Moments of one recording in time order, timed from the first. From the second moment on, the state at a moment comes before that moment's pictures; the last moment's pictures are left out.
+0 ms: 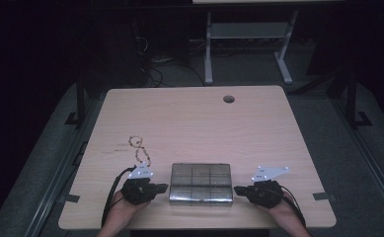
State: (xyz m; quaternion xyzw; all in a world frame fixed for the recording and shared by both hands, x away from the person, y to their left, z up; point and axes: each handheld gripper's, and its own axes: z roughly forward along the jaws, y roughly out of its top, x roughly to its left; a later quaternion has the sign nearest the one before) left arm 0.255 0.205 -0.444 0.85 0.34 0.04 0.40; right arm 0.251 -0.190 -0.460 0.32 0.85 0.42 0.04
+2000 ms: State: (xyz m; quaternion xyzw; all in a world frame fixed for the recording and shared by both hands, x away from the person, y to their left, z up) left arm 0.226 0.203 -0.441 0.87 0.28 0.03 0.40; right arm 0.220 -0.190 -0.447 0.27 0.85 0.45 0.02
